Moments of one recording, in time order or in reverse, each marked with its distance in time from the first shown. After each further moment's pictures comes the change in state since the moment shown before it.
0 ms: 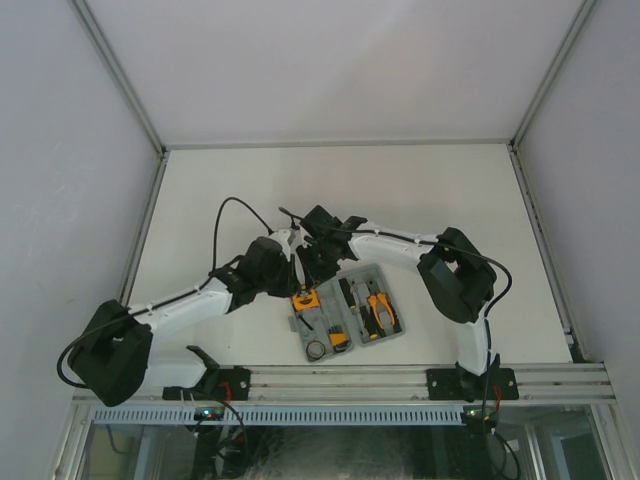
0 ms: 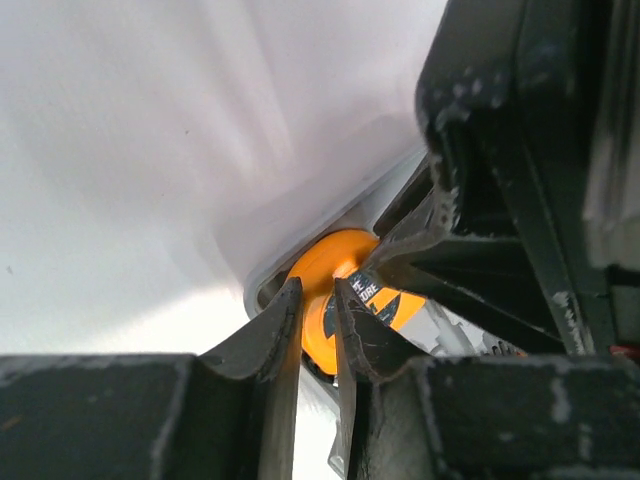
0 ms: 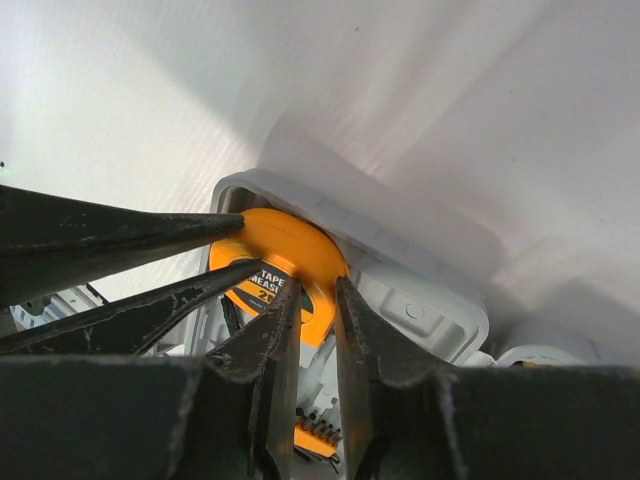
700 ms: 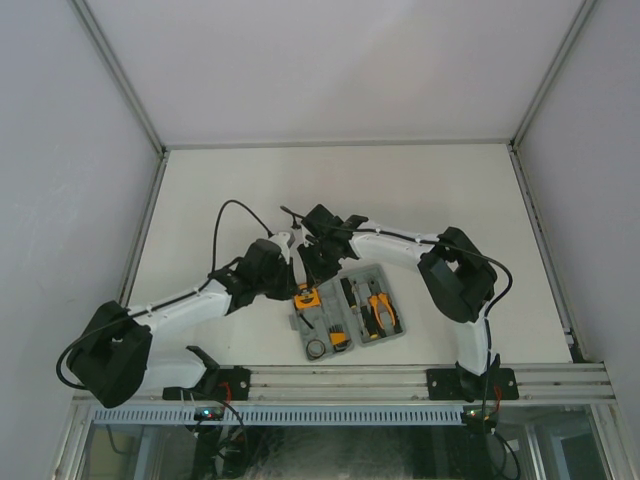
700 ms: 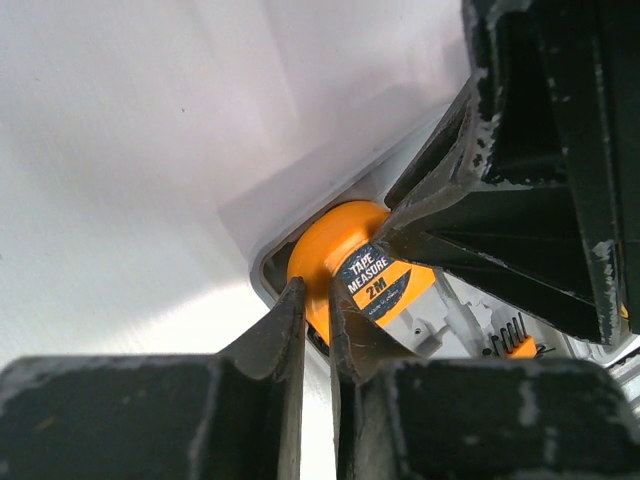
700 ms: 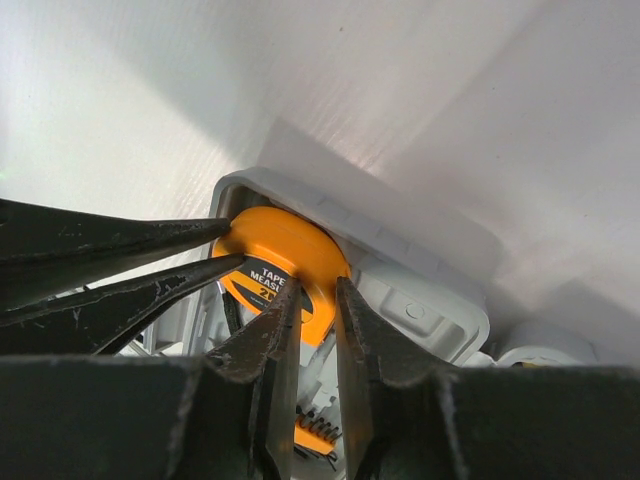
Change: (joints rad) left arm -0.002 -0.015 -0.019 -0.029 0.019 0.004; right arm -0.003 0.000 0.000 -0.005 0.001 0.001
